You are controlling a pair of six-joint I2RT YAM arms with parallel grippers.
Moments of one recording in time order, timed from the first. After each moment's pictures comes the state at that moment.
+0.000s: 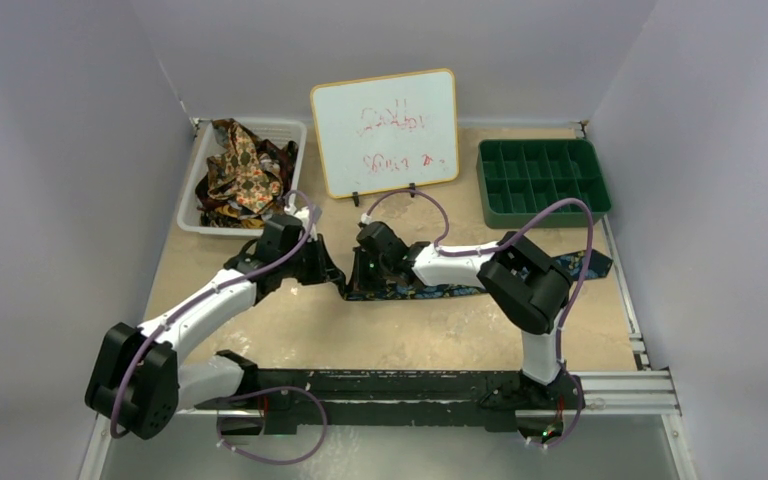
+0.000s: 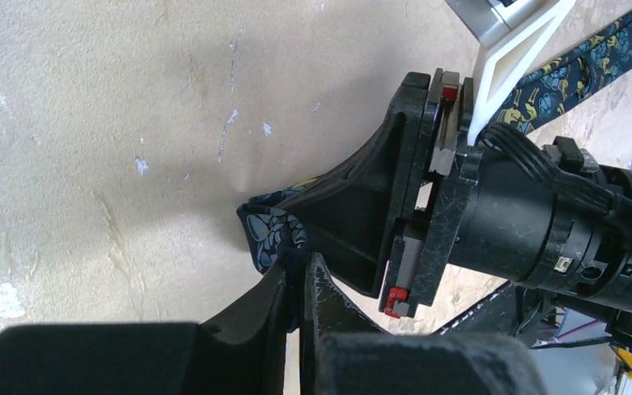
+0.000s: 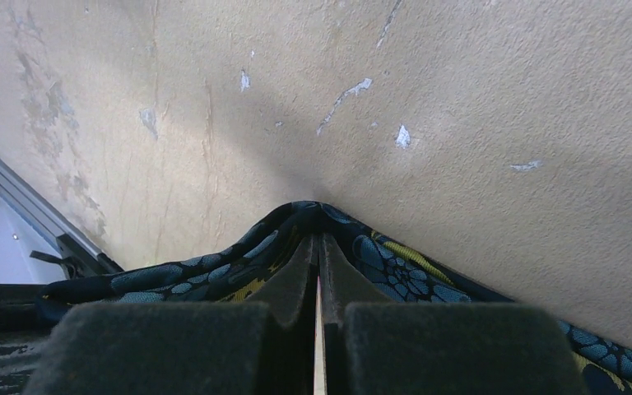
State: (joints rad) left arm -0.43 1.16 0.62 -0.24 0.28 -0.58; right arm 0.92 1.93 1.11 -0.05 -0.16 0.88
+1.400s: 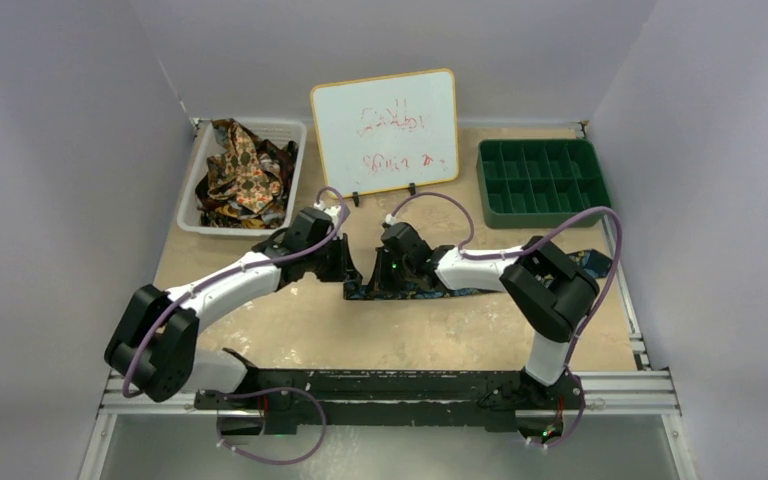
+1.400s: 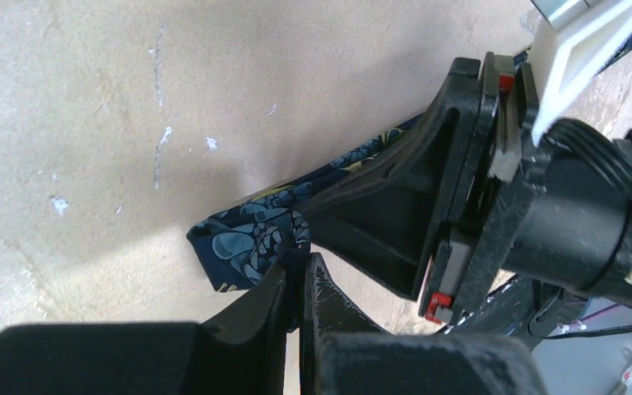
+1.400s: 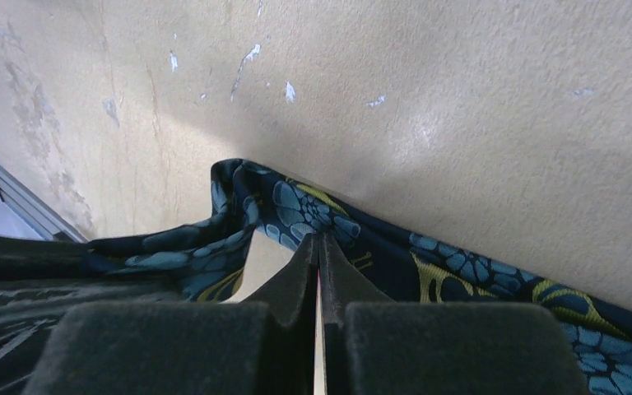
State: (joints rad) left arm -0.55 1.33 0.74 -0.25 0.25 -0.56; right arm 0.85 1.81 0.94 -0.01 -0.18 0.89
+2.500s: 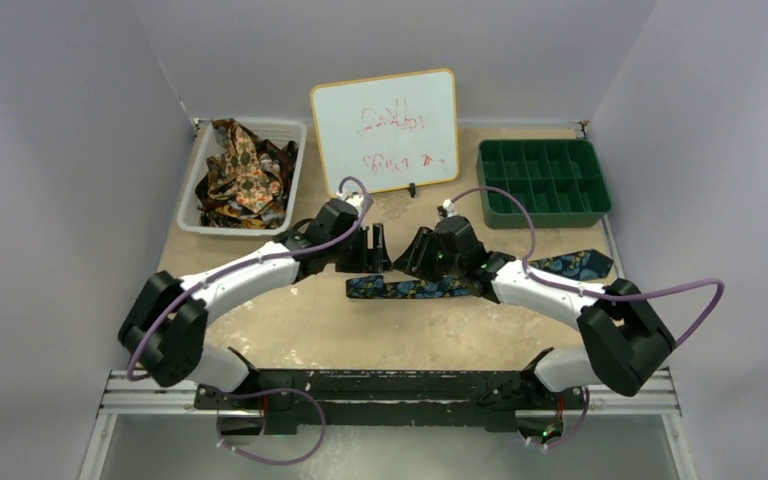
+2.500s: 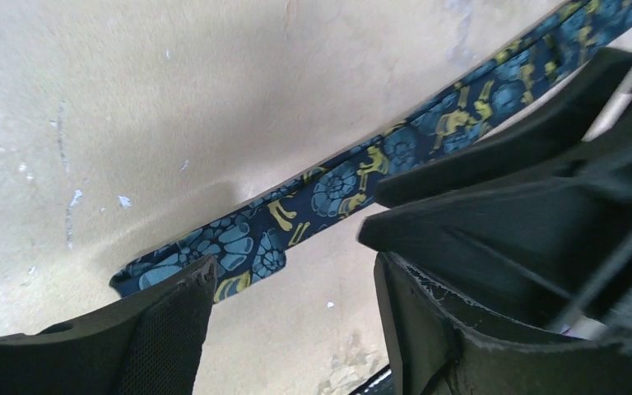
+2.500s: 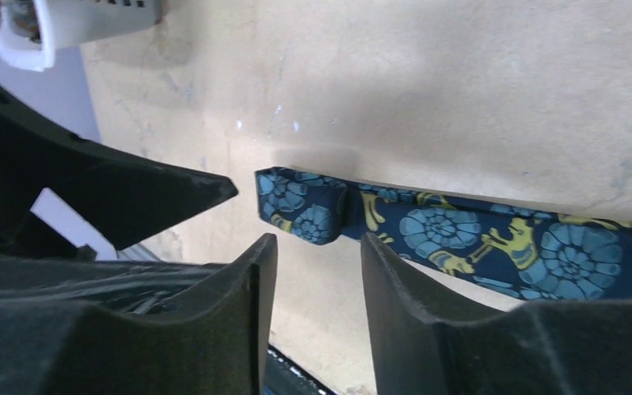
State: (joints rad) left arm -0.69 1.48 0.90 -0.24 0.17 -0.62; right arm 0.69 1.39 0.70 0.00 -0.12 0.98
